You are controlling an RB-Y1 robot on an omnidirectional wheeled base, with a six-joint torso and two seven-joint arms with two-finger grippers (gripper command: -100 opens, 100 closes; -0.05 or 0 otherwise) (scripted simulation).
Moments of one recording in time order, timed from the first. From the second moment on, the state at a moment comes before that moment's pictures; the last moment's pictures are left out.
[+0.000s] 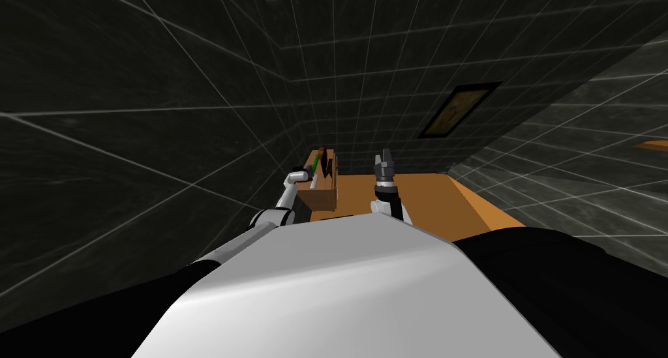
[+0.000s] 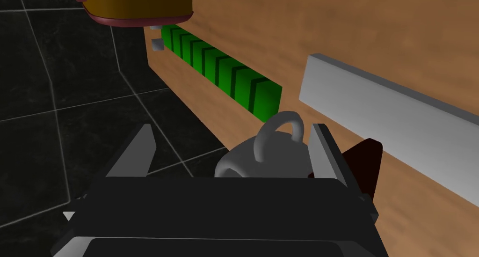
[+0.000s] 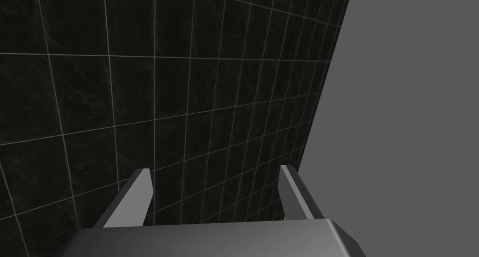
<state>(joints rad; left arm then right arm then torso) -0.57 0.20 -0.03 -1.10 0.32 0.69 0.03 0.48 -0.01 0.02 -2.25 -0.01 -0.46 0.12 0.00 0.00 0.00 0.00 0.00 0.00</state>
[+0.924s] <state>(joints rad) -0.67 0.19 -0.03 -0.96 0.34 0.83 0.05 0.48 -0.01 0.02 -2.25 -0.01 -0.46 0.12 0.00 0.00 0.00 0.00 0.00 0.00</state>
